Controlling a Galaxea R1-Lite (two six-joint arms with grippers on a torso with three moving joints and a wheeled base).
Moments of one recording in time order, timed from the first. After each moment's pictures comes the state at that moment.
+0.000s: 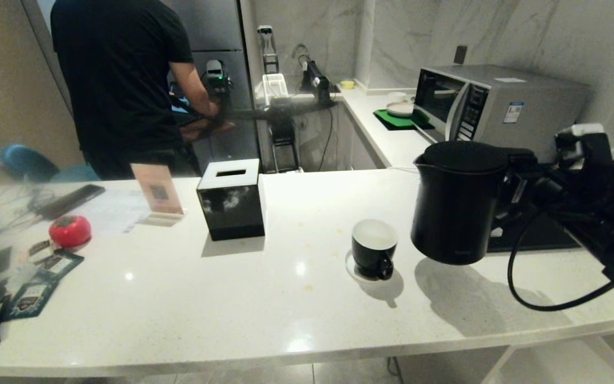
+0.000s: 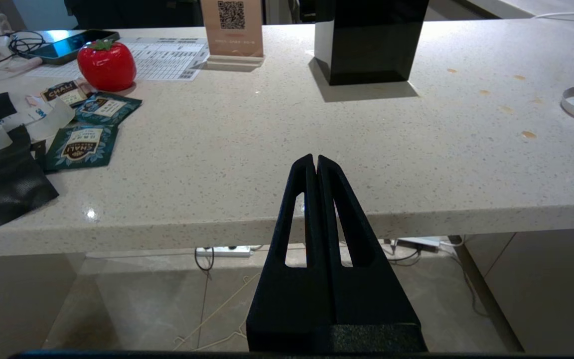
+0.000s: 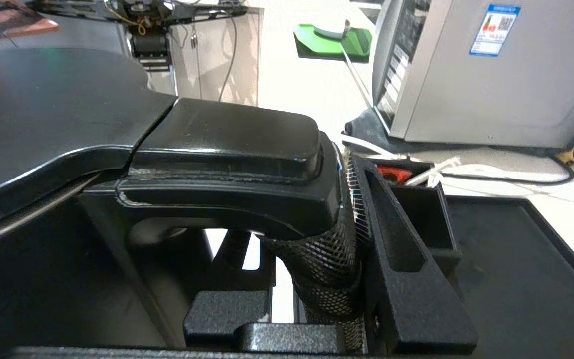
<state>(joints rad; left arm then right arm) 0.00 0.00 0.00 -0.01 0.02 -0.01 0.06 1.74 -0.67 -1.20 -0.07 -0.07</state>
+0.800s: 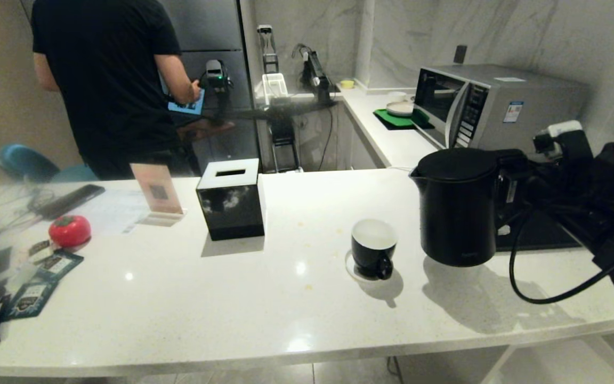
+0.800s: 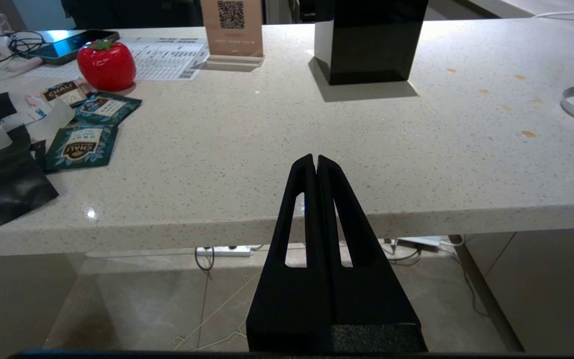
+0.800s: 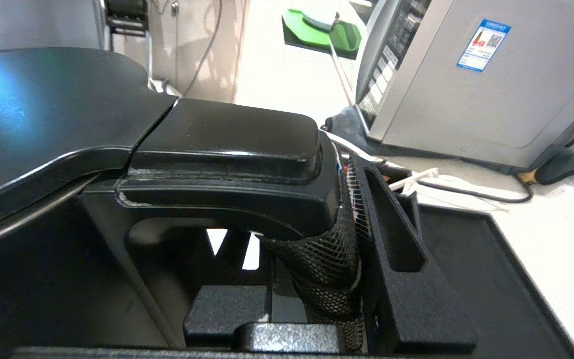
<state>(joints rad) 0.00 0.00 0.00 -0.01 0.02 -0.01 0.06 1.77 -0.74 -1.13 -0.07 -0.22</state>
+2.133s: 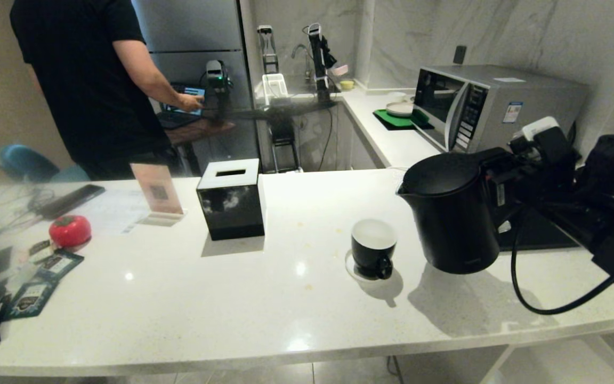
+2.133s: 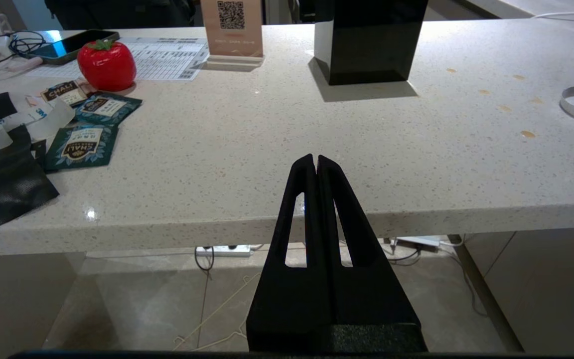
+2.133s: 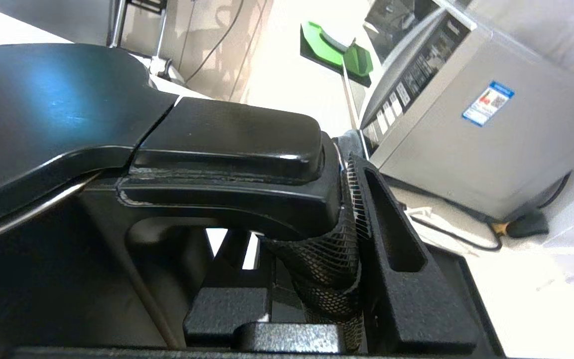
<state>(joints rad) 0.00 0.00 0.00 -0.01 0.02 -0.01 0.13 1.73 -0.75 -1.06 -0.07 -0.42</state>
